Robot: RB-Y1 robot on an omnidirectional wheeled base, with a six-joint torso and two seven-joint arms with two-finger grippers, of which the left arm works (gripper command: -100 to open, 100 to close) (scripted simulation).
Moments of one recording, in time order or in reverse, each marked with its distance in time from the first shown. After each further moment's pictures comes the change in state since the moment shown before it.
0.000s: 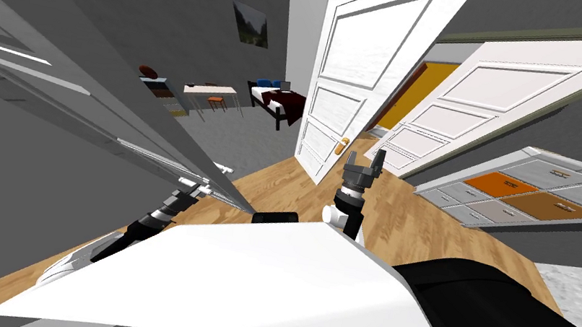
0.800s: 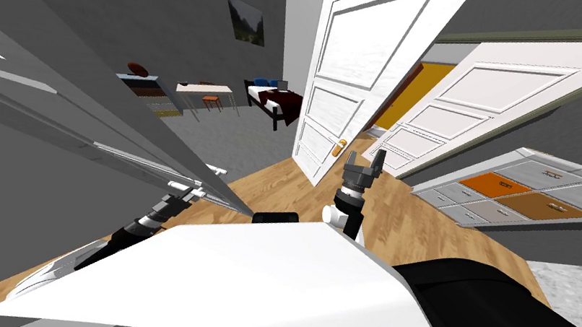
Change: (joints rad) arm 0.012 0.020 -0.002 0.085 -0.003 -0.117 0.005
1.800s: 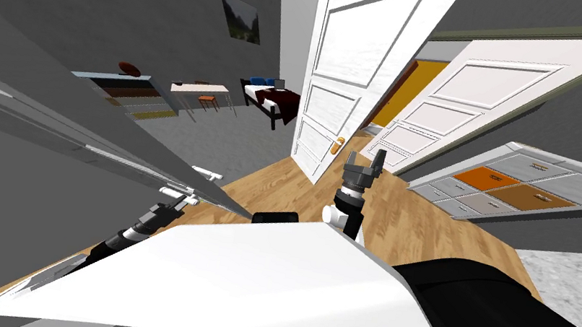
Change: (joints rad) arm 0.029 0.013 -0.022 0.097 -0.015 -0.156 0.004
